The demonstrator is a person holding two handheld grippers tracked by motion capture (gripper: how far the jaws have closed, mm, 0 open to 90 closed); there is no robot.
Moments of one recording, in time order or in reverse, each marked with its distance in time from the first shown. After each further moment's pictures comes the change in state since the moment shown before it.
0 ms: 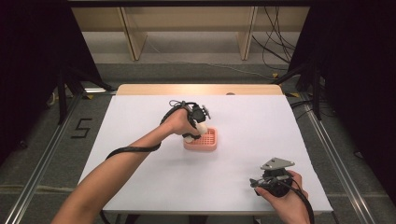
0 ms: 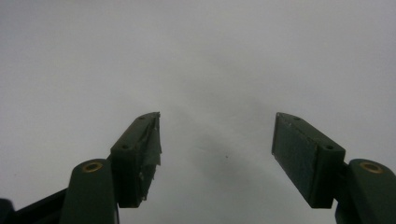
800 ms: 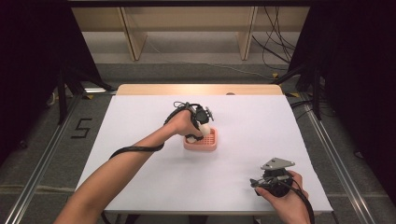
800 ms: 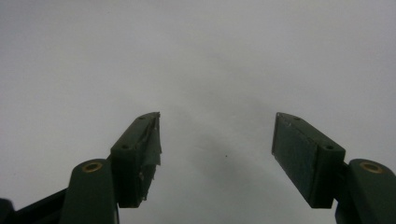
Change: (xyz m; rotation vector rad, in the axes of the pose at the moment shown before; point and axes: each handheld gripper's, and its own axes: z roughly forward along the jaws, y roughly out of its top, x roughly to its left) left arm -0.004 0.007 0.010 0.007 -0.003 0.042; right arm -0.001 -0.001 0.000 0.006 0.001 0.001
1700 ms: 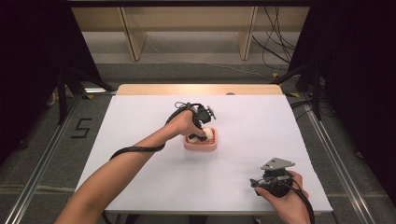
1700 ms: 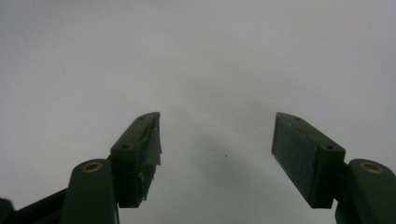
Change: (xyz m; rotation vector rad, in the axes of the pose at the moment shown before) left arm -0.001 0.005 -0.003 -0.046 -0.013 -0.054; right arm 0.000 0.000 -0.001 -0.001 0.001 0.002
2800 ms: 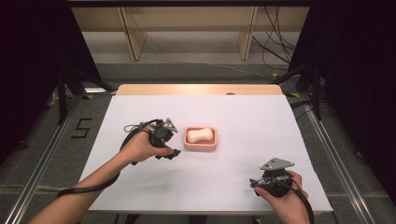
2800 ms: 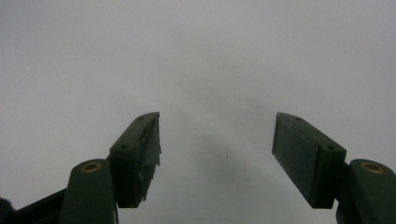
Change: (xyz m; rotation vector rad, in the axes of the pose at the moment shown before) left arm -0.034 -0.133 -0.066 -0.199 0.010 -0.186; right arm 0.001 0.001 0.000 0.000 -0.007 -0.018
